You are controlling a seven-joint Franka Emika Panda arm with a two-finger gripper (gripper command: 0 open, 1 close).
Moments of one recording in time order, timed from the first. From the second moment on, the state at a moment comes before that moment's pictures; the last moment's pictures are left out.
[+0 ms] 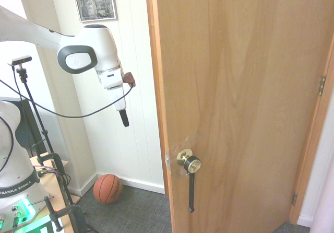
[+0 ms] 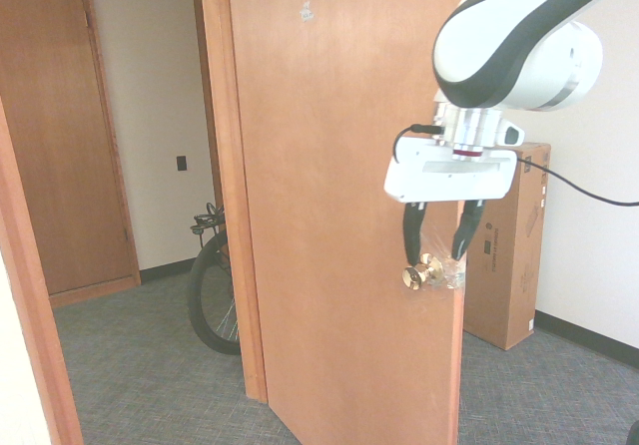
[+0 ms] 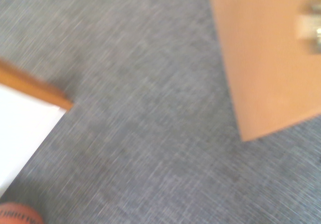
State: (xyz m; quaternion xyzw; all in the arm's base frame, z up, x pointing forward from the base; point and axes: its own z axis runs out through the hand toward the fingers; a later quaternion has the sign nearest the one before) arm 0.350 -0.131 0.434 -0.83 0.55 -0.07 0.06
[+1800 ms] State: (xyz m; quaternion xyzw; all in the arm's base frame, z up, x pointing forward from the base) arm 0.350 -0.413 0.421 -0.70 0.67 -0.16 0.16
